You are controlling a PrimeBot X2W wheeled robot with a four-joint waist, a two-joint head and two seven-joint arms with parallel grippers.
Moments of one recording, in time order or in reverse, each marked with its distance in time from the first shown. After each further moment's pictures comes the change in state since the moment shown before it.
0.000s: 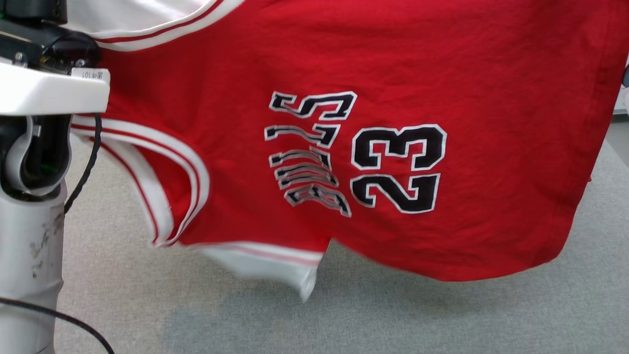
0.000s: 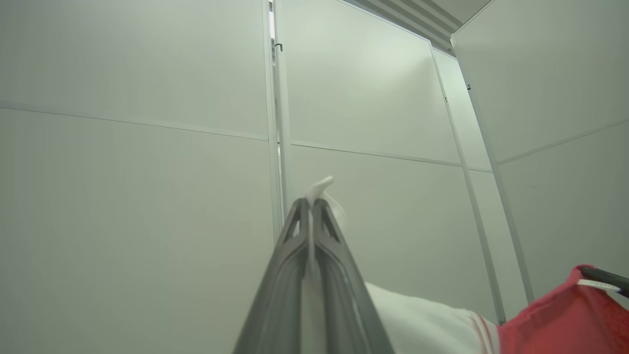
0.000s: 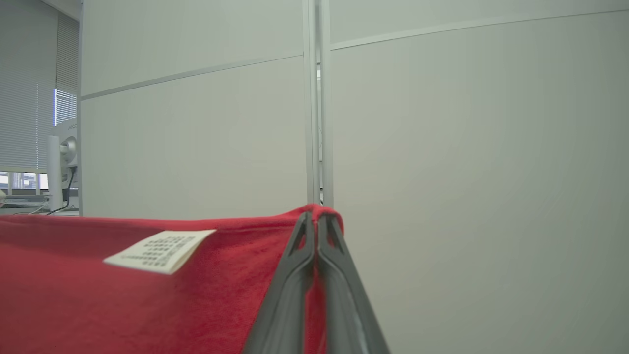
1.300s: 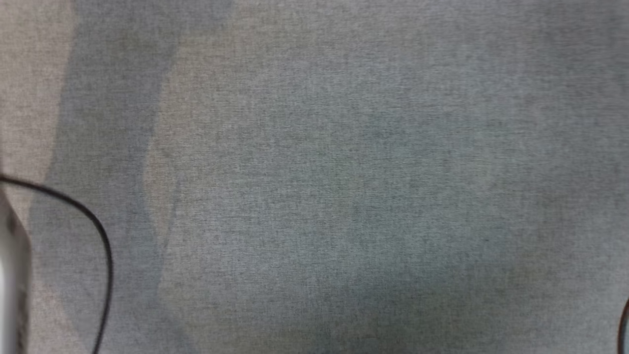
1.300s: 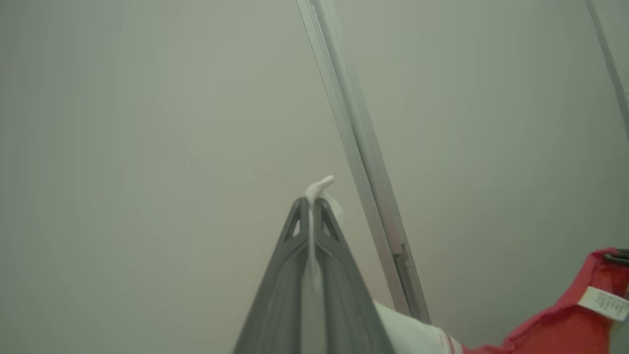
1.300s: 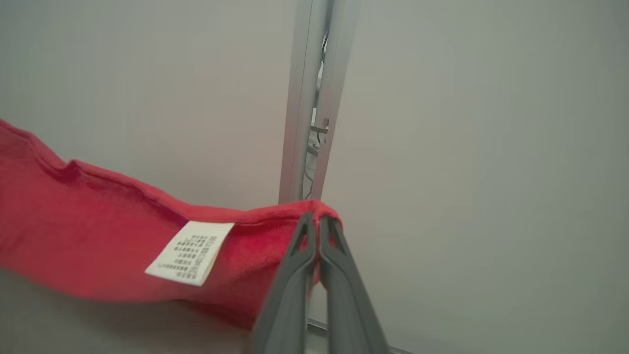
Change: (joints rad) left arm -0.641 -0.047 -0.108 0.314 0.442 0.003 -0.220; right arm -0.702 0.230 0.172 0.619 -0.427 0.000 -0.183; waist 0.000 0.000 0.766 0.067
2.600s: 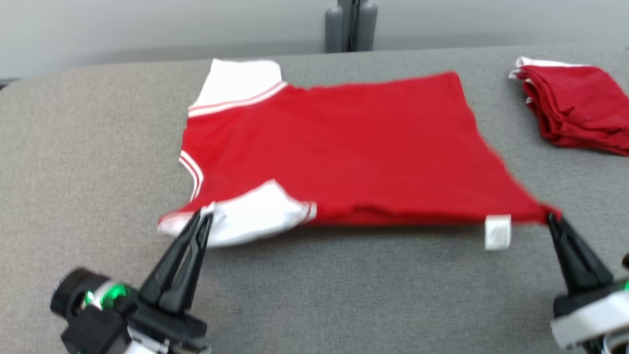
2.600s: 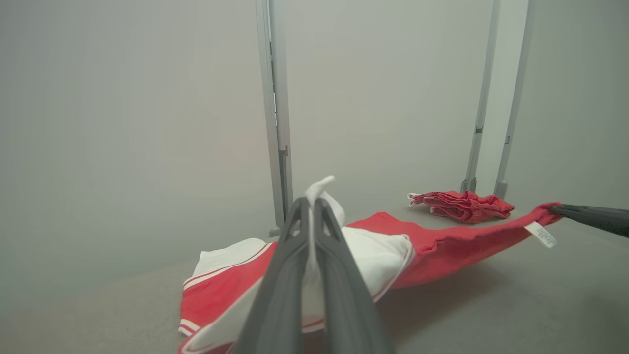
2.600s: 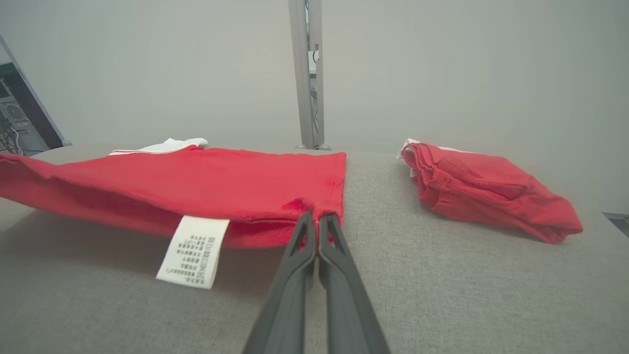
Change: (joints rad) left arm 1.404 0.040 -0.028 -0.540 -0.112 -0.006 0.000; right arm 1.372 -0.121 -0.246 -0.616 0.128 0.000 0.000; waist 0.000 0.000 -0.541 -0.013
